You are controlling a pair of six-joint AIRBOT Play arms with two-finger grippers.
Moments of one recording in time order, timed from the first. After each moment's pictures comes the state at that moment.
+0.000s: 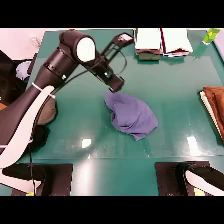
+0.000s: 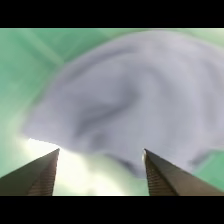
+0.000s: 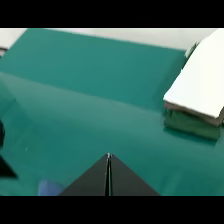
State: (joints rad) left arm -0.66 -1.62 1.93 1.42 -1.37 -1.43; right arm 0.08 -1.09 1.85 -1.23 1.22 1.48
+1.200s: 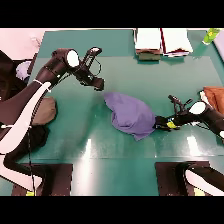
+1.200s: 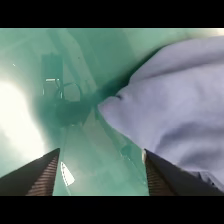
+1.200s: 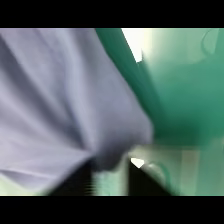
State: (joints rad) left arm -0.44 -1.66 1.66 1.33 -1.18 -1.48; right arm 0.02 -1.07 0.58 -1.06 1.07 1.53
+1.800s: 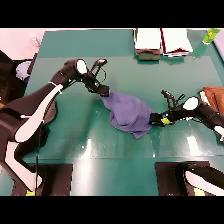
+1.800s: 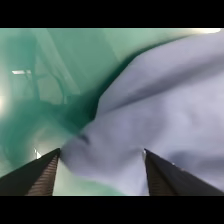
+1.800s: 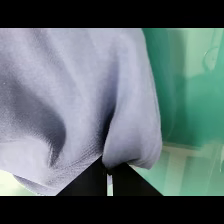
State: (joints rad) left arm -0.44 -1.82 1.65 1.18 -1.13 -1.39; right arm 0.11 -1.13 0.66 -1.05 1.02 1.50
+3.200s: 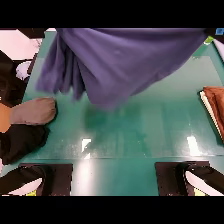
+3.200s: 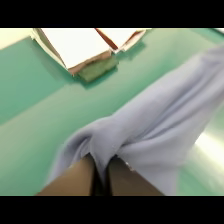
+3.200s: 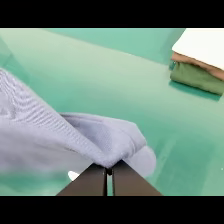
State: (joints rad) left arm -0.44 -1.12 1.96 1.28 -1.27 -1.39; right arm 0.12 -1.01 1.88 -1.28 1.45 1.51
